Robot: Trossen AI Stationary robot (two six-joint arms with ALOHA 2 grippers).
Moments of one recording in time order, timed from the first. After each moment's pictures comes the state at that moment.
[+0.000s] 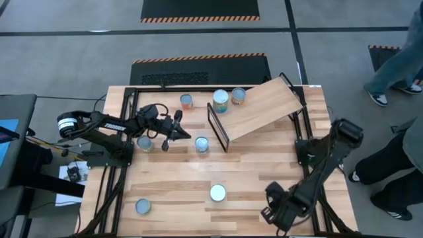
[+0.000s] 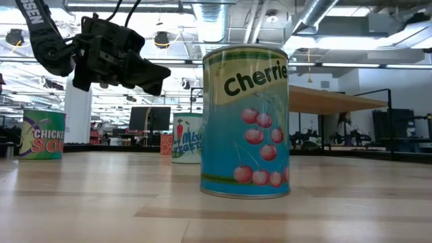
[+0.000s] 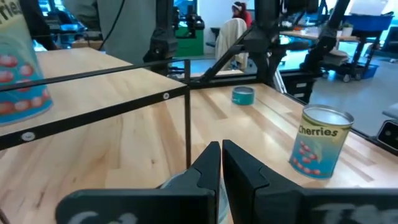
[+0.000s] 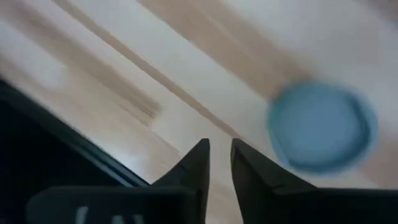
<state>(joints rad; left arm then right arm) 0.44 1.36 0.29 0.95 0.76 0.09 0.90 1.67 1.15 -0.87 0.07 1.88</state>
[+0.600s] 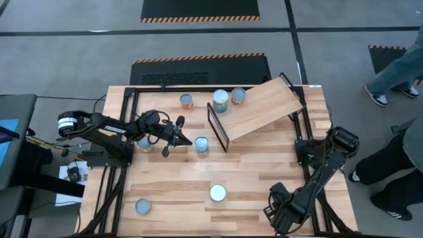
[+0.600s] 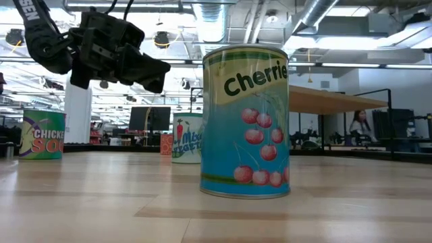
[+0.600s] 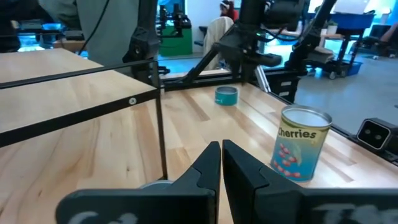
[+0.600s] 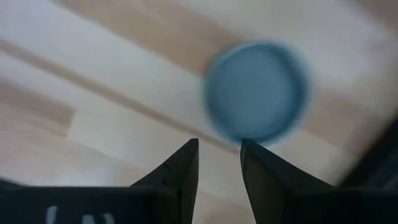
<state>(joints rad) 0.33 1.36 0.29 0.96 0.69 0.09 0.92 1.78 1.24 -1.10 -0.03 2.02</state>
